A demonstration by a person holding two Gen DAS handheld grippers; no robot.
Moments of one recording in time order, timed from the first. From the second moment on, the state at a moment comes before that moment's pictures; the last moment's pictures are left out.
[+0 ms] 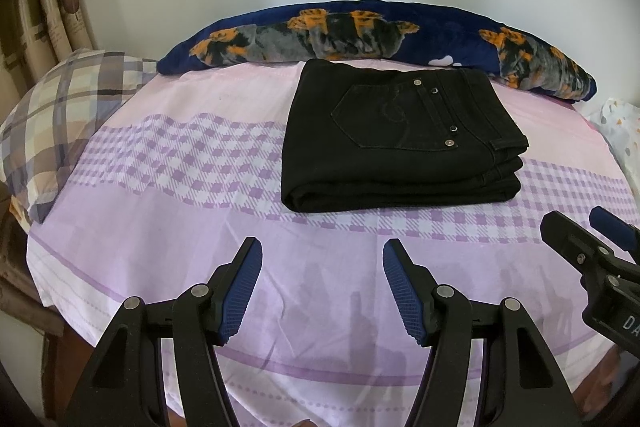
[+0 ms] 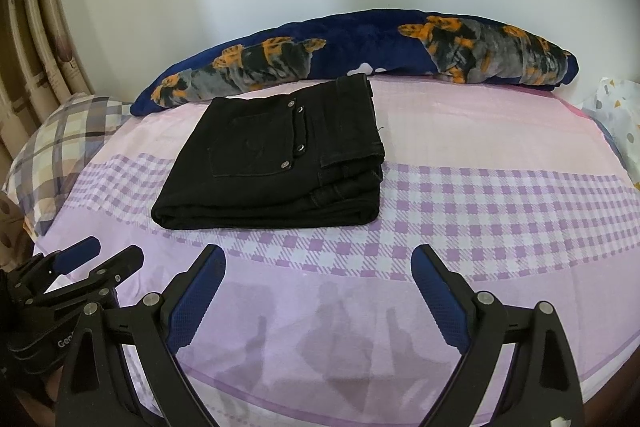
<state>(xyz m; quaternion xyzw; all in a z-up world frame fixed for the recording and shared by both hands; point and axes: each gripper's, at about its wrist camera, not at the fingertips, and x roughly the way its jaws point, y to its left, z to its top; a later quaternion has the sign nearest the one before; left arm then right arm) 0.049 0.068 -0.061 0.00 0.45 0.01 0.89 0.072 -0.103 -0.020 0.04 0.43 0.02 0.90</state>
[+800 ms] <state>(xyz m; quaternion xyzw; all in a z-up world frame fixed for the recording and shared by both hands) 0.053 0.071 -0.057 0.01 0.44 0.01 0.90 0.072 -0.106 -0.025 0.05 0.44 0.02 0.90</state>
